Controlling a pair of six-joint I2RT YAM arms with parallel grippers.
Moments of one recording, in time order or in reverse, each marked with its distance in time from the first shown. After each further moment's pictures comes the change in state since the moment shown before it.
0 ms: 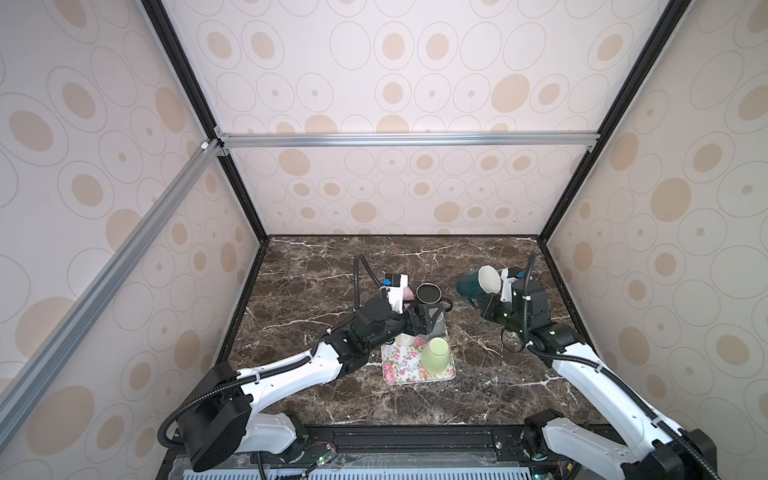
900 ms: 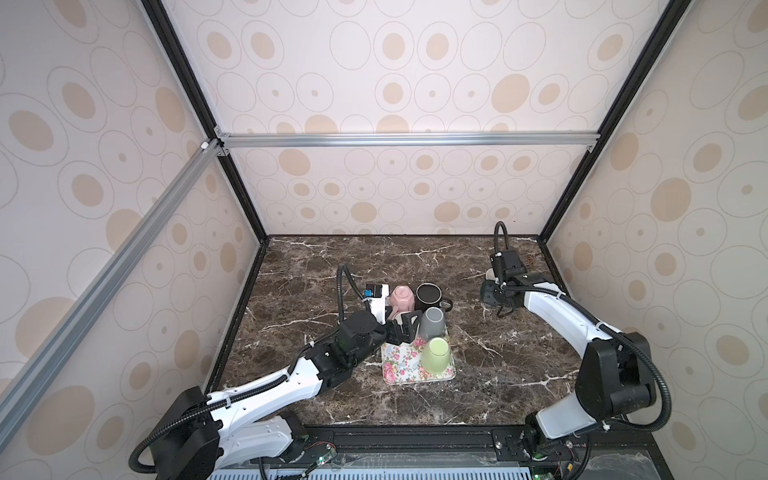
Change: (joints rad) left arm 0.000 -0.175 -0.115 -0.103 -0.148 0.075; right arm -0.105 0.498 0.364 -0.301 0.212 -0.152
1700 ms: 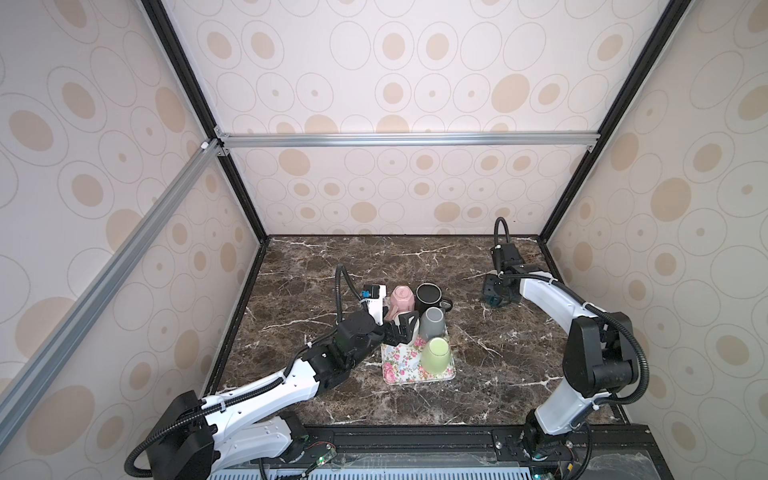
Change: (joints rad) left arm 0.002 -0.010 0.000 -0.052 -0.026 0.019; right arm -0.052 0.121 0.081 0.008 -0.025 -0.003
